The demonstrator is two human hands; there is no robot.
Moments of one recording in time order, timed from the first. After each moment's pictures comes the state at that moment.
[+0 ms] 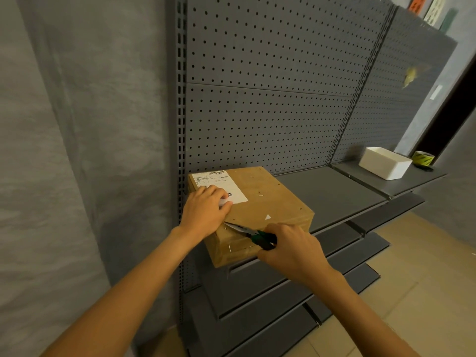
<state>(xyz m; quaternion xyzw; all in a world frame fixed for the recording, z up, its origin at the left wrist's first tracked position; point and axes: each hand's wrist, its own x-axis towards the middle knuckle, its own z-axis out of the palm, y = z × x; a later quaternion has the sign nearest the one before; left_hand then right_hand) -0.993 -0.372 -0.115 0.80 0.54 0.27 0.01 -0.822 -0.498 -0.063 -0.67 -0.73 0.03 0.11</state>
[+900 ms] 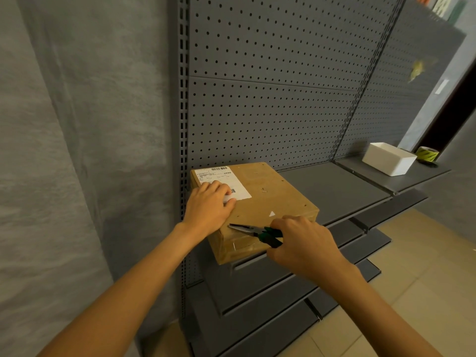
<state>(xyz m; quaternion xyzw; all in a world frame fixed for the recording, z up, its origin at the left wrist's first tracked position) -0.993 -0.372 -0.116 0.80 0.54 0.27 -0.01 -0.824 -0.502 -0.046 -0.65 -0.76 -0.04 0.04</state>
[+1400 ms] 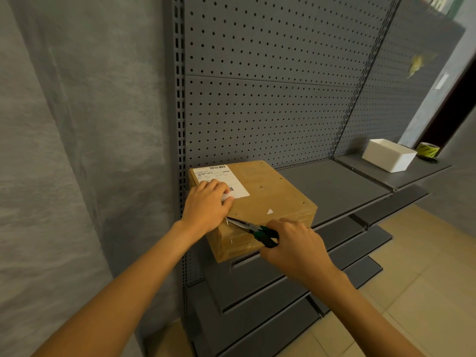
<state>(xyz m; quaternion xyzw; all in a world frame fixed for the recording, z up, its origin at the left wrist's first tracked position) -0.992 -0.372 -0.115 0.80 0.54 0.26 -0.01 -0.826 -0.504 -0.066 -0.67 -0.73 0.01 0.13</state>
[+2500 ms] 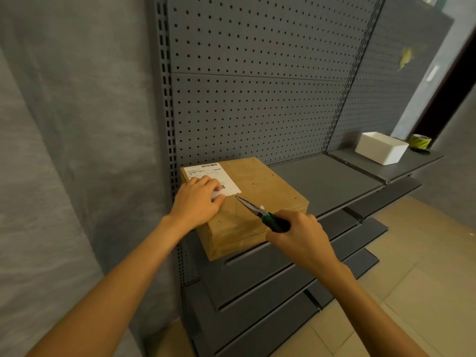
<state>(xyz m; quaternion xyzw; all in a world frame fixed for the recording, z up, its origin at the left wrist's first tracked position) -0.994 -0.371 -0.102 0.82 0.53 0.22 0.00 -0.797 -0.499 -0.071 -0.70 -0.67 0.10 0.24</state>
